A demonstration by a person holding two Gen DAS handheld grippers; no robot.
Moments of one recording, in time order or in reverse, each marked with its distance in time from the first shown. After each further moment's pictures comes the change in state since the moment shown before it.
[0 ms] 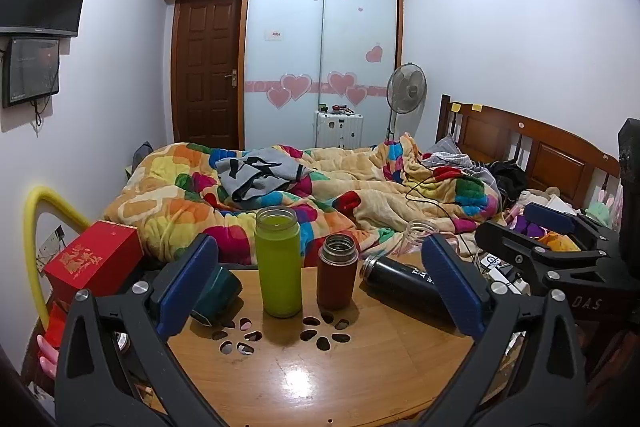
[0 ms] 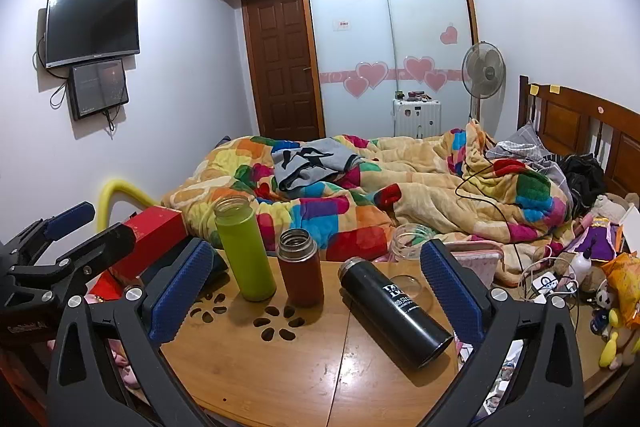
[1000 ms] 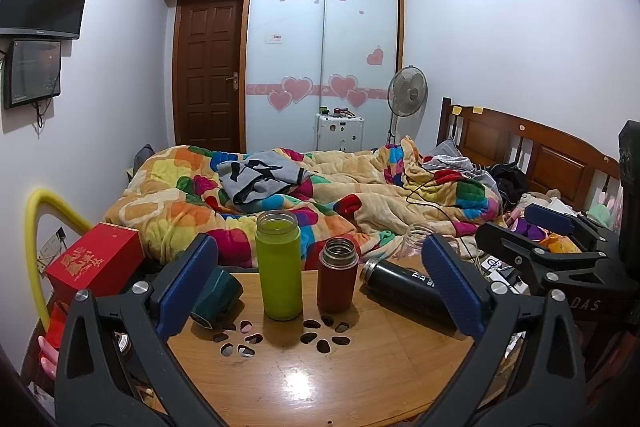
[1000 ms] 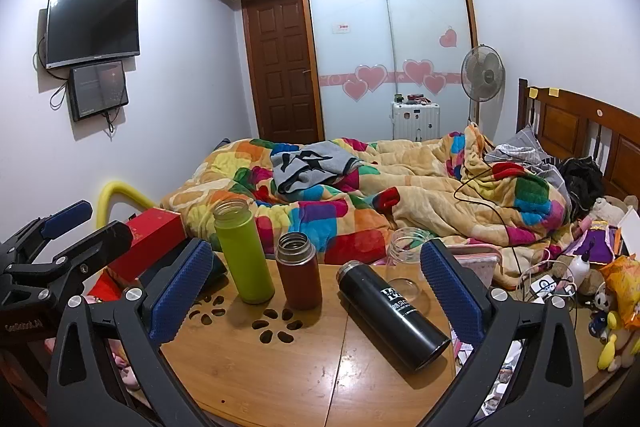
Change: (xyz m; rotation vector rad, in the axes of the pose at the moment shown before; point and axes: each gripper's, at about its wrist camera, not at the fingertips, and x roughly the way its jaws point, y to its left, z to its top) left arm -0.003 -0.002 0.002 0.001 -0.009 0.006; right arm -0.004 -0.001 0.004 -0.004 -0.008 -0.003
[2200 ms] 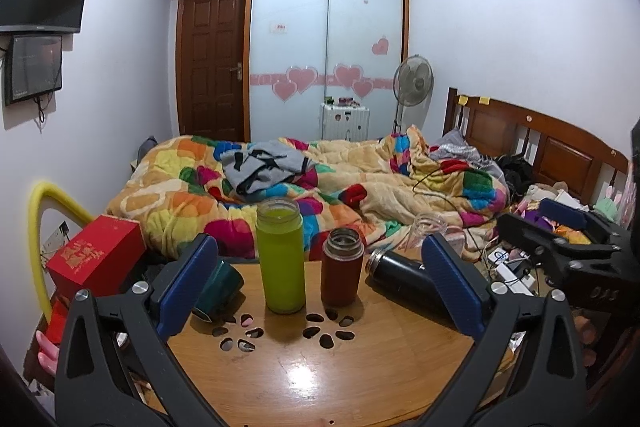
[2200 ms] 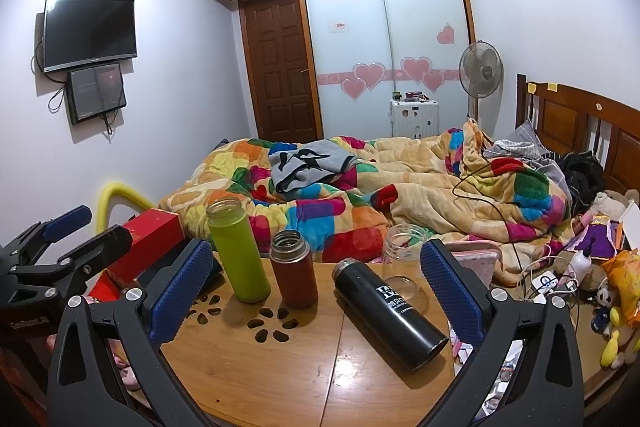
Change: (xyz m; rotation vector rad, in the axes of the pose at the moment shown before) left arm 0.025 -0.002 -0.011 0.001 0.050 0.027; right arm 0.003 -0.007 0.002 0.015 0.002 -0.004
